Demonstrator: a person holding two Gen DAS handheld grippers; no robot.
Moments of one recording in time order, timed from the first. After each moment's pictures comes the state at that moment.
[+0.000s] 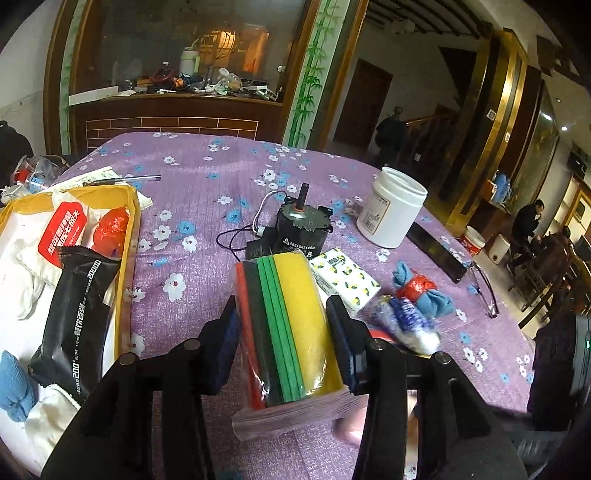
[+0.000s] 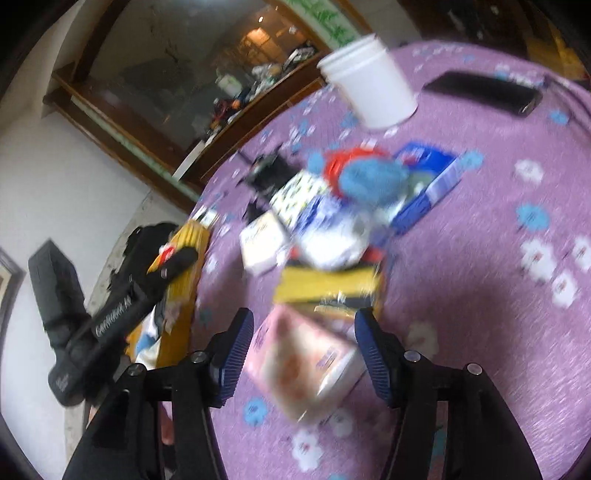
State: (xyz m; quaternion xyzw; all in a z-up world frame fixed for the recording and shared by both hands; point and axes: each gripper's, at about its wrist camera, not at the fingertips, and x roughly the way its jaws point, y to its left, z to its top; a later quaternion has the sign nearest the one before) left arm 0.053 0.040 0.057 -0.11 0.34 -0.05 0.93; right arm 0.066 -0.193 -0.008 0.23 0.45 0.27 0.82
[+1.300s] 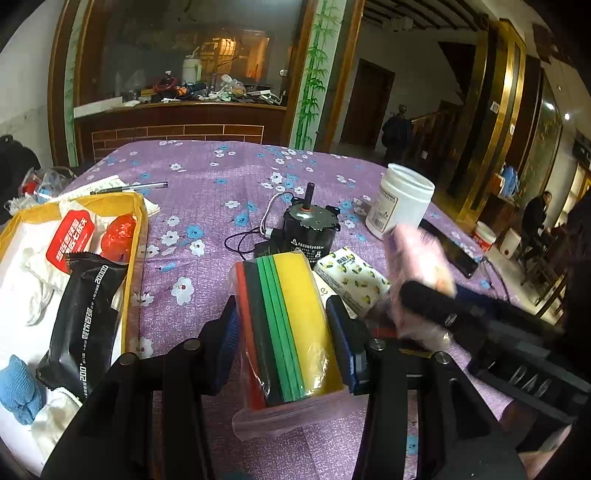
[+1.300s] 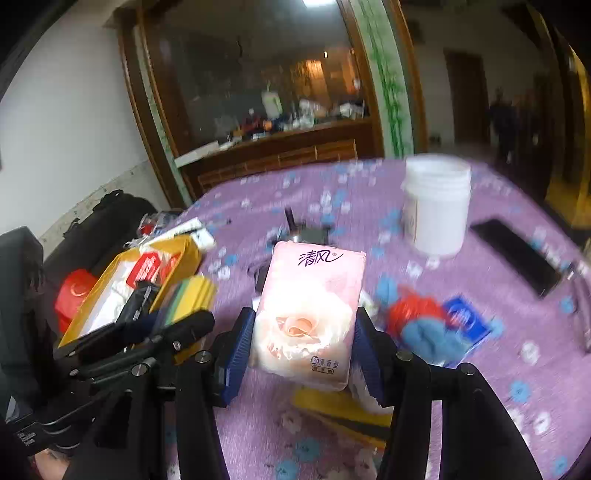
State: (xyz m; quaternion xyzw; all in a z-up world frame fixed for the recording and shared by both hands) left arm 0.053 0.031 0.051 -0.08 0.33 -0.03 0.94; right arm 0.101 -0.136 0.049 0.05 0.33 0.23 0.91
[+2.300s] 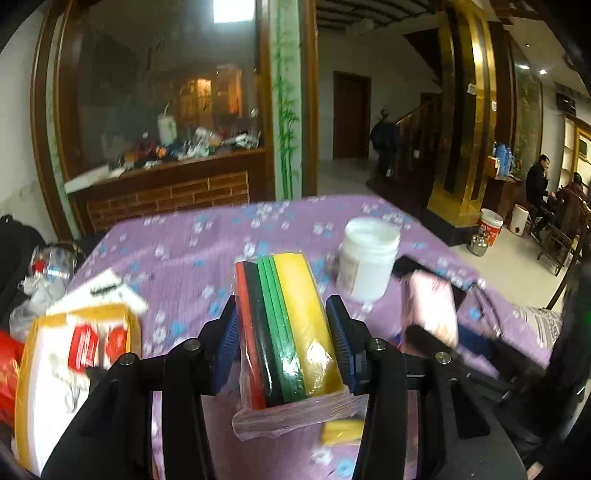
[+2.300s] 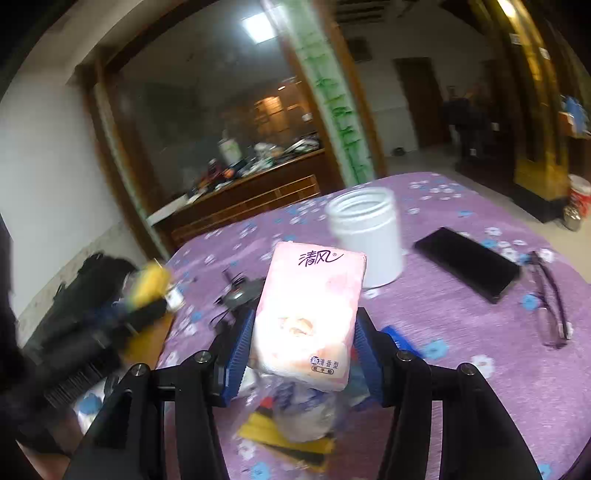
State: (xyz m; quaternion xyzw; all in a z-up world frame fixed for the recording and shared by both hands) left arm 0.075 -0.038 0.142 0.01 0.27 -0.03 0.96; right arm 0.104 -0.209 0.068 0.14 0.27 0.15 0.94
